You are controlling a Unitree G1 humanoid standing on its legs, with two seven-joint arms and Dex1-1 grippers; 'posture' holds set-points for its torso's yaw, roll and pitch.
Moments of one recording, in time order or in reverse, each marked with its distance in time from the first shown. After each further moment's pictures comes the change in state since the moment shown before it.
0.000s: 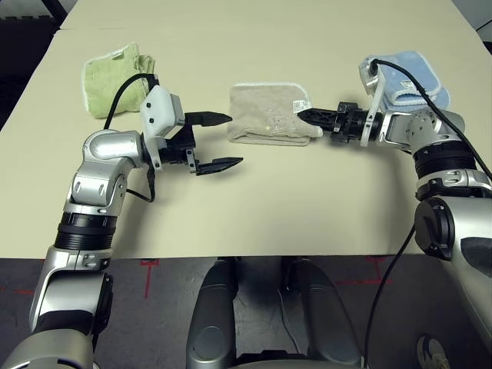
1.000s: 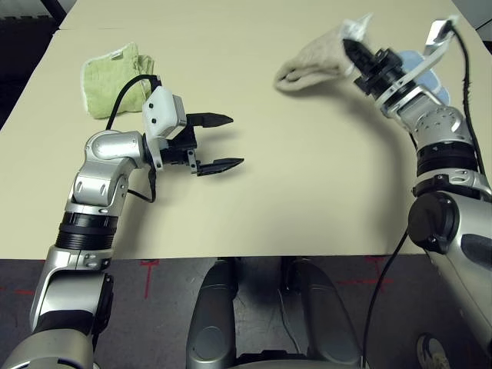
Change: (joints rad) left arm -0.005 -0.003 -0.010 0.007 0.000 0.005 0.005; right arm -0.084 0.039 -0.351 0.074 0.159 -0.733 -0.221
